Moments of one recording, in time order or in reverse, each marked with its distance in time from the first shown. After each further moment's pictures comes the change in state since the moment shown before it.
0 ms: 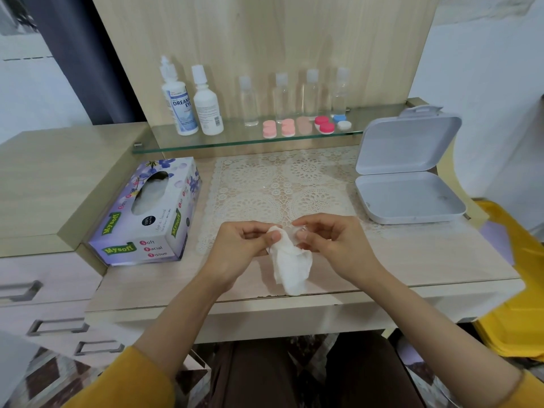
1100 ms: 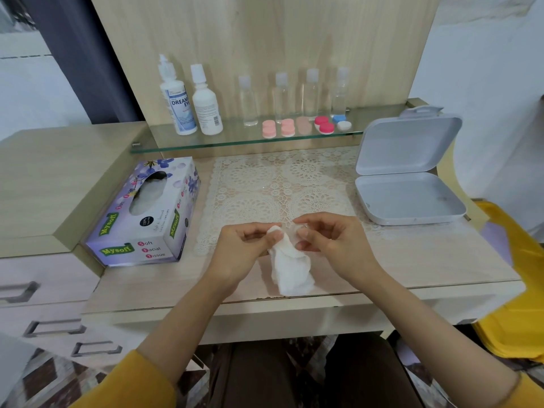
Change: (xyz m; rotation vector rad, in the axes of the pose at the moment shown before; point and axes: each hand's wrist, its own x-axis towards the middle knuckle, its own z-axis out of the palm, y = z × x) left_hand 0.000 -0.004 0.006 -0.009 0.056 0.009; right_hand 0.001 0.002 0.001 0.044 0.038 0.035
